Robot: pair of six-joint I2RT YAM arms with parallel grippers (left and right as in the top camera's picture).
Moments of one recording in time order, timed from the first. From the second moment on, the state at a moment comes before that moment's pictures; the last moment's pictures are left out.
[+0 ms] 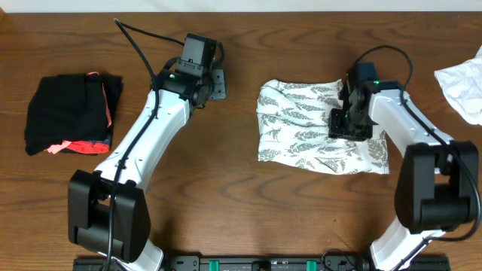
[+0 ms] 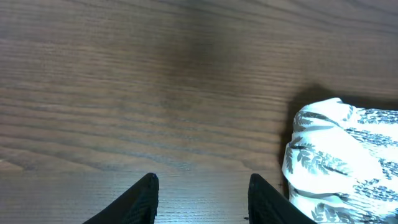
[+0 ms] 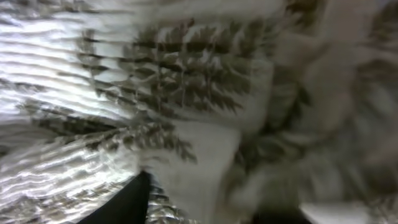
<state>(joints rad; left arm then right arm) -0.32 1.75 1.40 -0.63 -0.03 -0.35 0.08 1.88 1.24 -0.89 -0.10 0.21</state>
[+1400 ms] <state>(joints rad) -0.32 1.75 1.40 -0.64 -0.04 -0.35 -0.07 1.63 1.20 -1.07 0.03 0.26</state>
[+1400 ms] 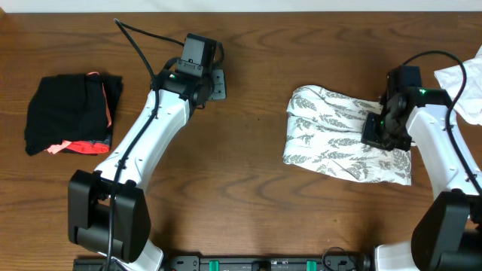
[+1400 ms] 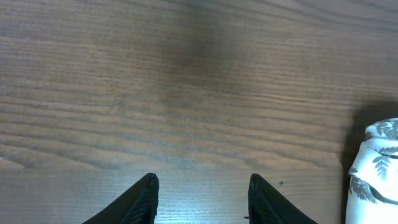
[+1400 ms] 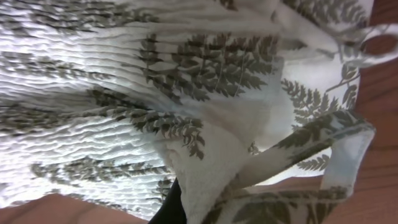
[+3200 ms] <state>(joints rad) -0.82 2.03 1.40 -0.34 0.12 -0.35 -0.07 1.63 0.94 -0.86 0.08 0.31</state>
